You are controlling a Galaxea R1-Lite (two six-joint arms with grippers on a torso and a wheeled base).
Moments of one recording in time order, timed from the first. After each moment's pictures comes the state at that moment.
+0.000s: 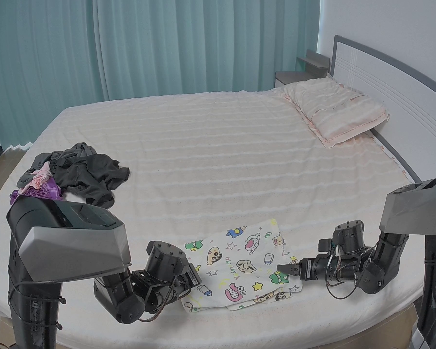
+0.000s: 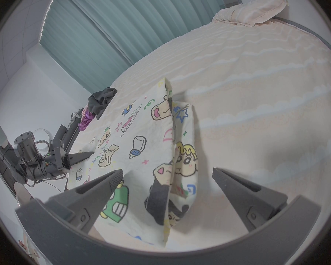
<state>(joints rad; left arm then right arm) -0.61 2.33 -0.60 -1.01 0.19 -0.90 0.33 2.32 -0.51 -1.12 0.30 0.38</state>
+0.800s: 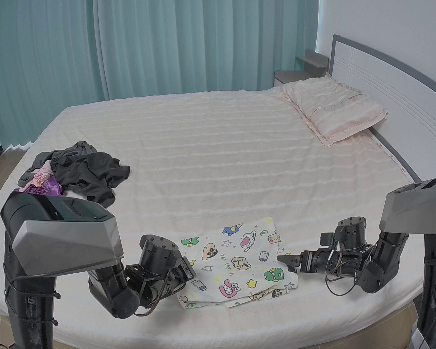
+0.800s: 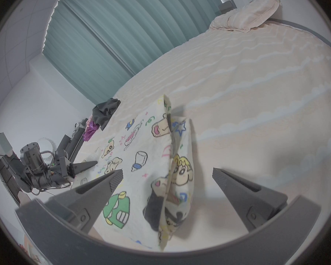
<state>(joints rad) -0.57 2.31 -0.60 -1.01 0.19 -0.89 0.32 2.33 -0.52 -1.20 0.30 0.43</state>
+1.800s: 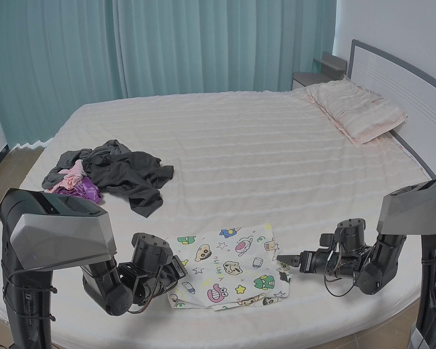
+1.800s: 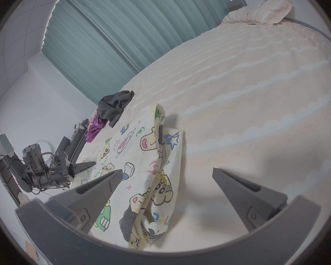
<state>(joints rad) -0.52 2.30 -0.58 -1.01 0.18 -0.89 0.32 2.36 -0.51 -1.24 0.30 0.46</state>
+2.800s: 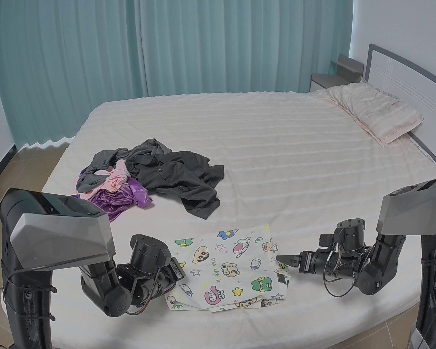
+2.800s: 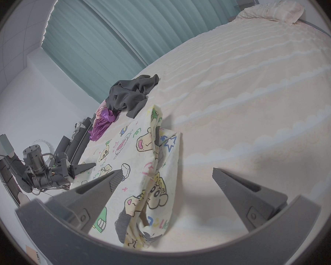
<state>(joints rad) -0.52 2.30 -0.56 -1.01 0.18 -0.89 0.32 2.36 -0.51 -1.24 0.30 0.46</state>
